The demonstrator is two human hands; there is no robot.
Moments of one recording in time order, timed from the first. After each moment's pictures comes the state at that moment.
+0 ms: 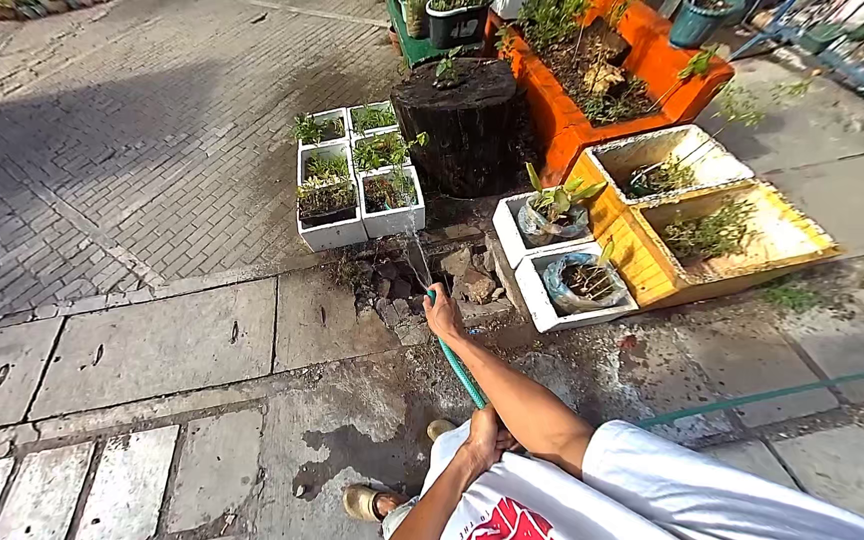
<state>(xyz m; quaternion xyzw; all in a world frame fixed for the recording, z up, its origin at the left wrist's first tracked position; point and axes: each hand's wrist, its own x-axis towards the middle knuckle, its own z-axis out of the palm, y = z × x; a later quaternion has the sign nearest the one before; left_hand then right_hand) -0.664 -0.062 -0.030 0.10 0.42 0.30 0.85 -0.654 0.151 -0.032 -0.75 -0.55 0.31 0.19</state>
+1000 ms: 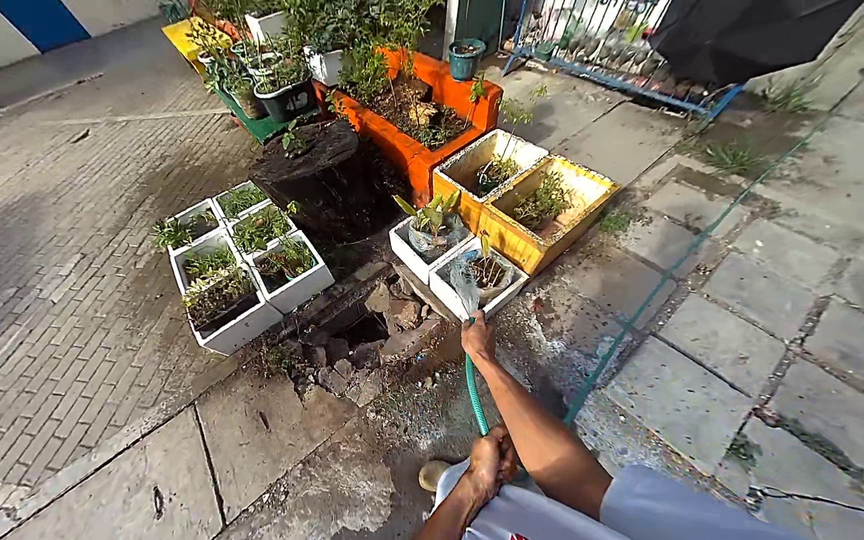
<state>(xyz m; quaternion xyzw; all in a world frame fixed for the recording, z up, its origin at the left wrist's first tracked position) -0.578 -0.065 -0.045 0.26 0.37 0.06 0.89 -0.414 0.085 -0.042 -0.91 -0.20 0.27 0.24</state>
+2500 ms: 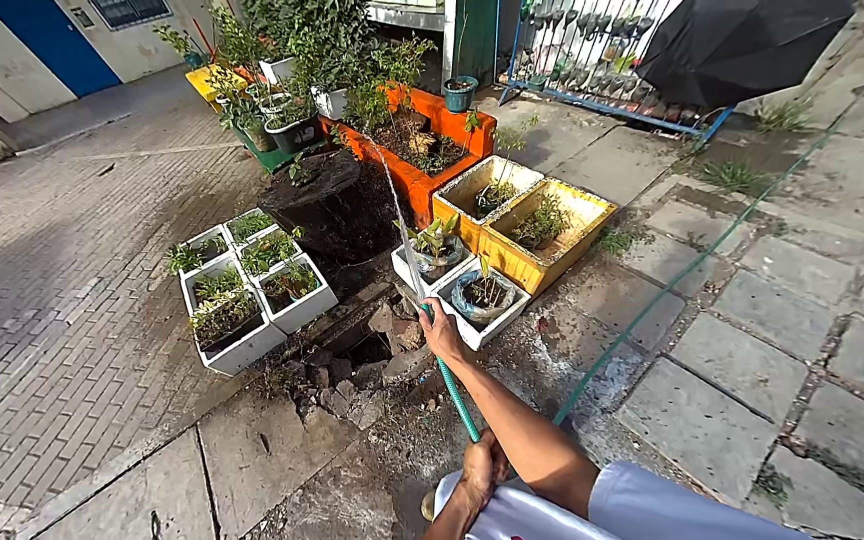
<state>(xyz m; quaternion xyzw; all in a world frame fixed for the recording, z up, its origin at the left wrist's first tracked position) -0.554 -0.047 -0.037 0.29 0.38 0.16 0.86 -0.436 0.131 0.030 -0.80 -0.40 0.21 0.38</state>
